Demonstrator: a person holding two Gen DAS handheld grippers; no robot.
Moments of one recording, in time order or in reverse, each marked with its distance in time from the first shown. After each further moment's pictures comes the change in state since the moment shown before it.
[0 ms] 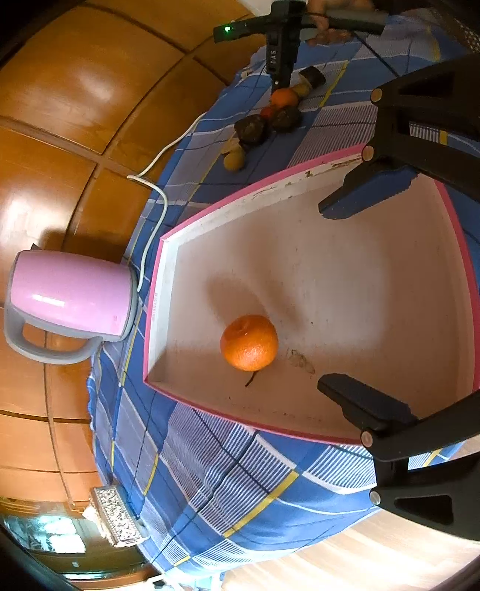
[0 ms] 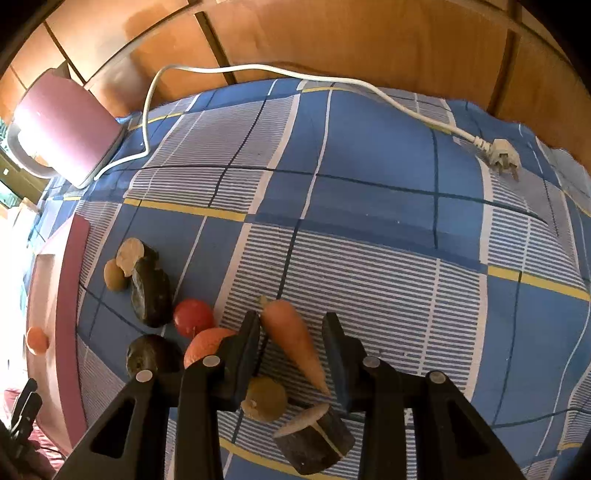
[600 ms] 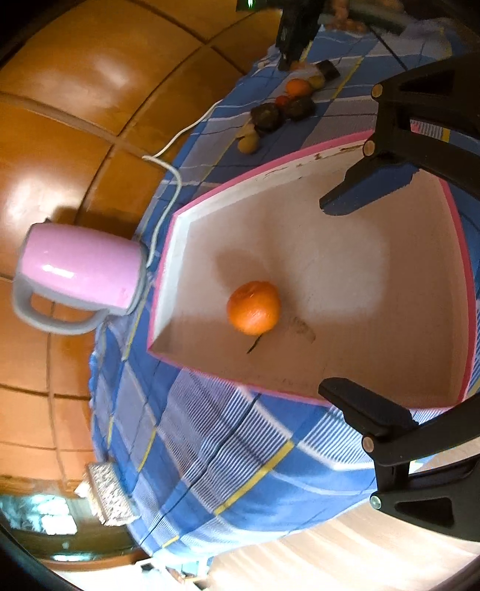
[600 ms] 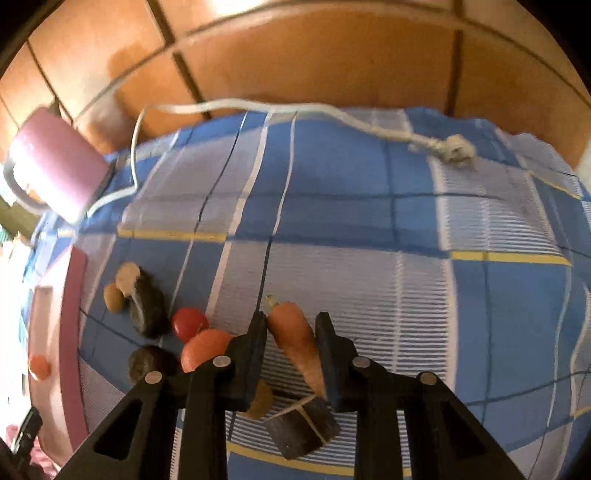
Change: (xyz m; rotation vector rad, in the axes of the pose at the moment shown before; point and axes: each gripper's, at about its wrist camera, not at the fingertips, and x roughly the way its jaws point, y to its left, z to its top) left arm -0.013 0.019 -0.001 -0.064 -0.036 0.057; right arm -0.029 -0.011 -0.017 0.116 -0.154 -0.047
